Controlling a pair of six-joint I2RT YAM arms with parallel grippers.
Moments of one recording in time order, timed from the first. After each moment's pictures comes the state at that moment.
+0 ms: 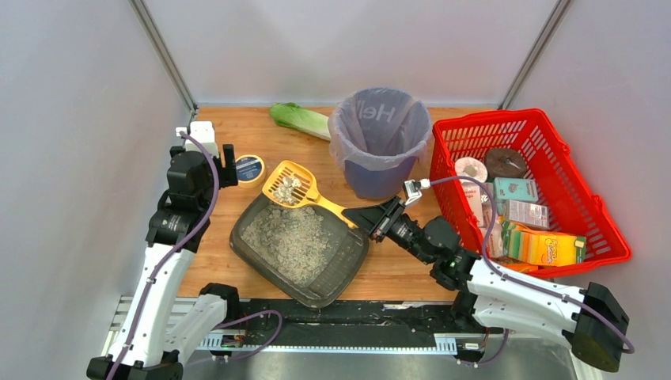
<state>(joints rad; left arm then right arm) -0.18 0.82 1.02 -0.51 -0.34 0.01 1.00 0.85 0.42 0.56 0.09 1.37</state>
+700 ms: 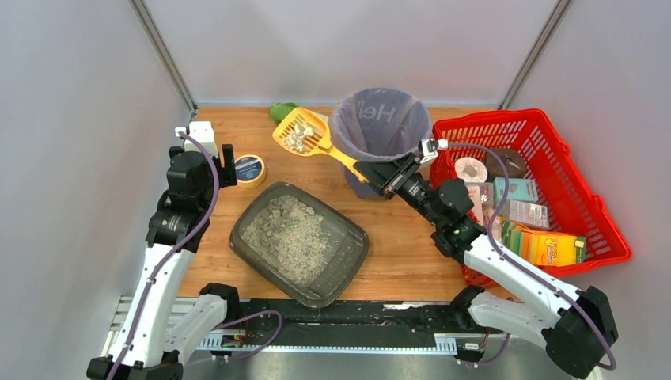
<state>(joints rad) -0.18 0.81 1.02 -0.51 -0.35 0.01 0.70 0.99 0.67 0.56 -0.15 1.37</state>
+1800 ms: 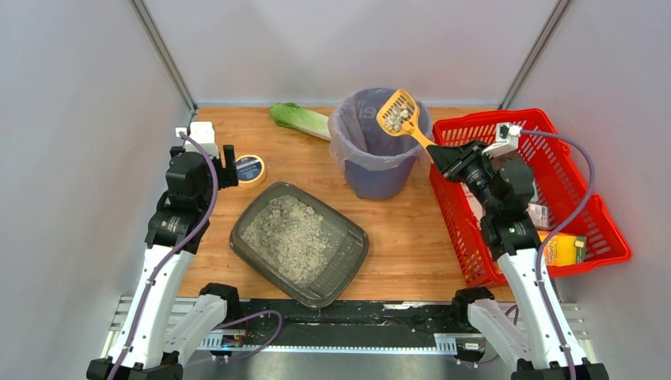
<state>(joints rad) -0.18 0.81 1.02 -0.51 -0.32 0.01 0.14 0.77 0.83 -0.01 -0.26 0.76</state>
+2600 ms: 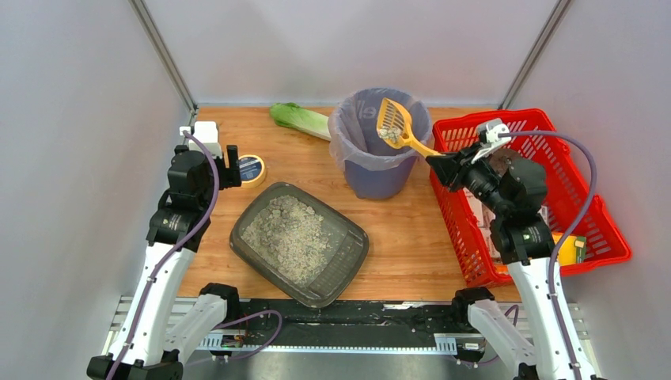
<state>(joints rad) -0.18 0.82 1.02 -0.51 -0.27 0.01 0.14 0.77 0.98 -0.27 -0.46 0.19</state>
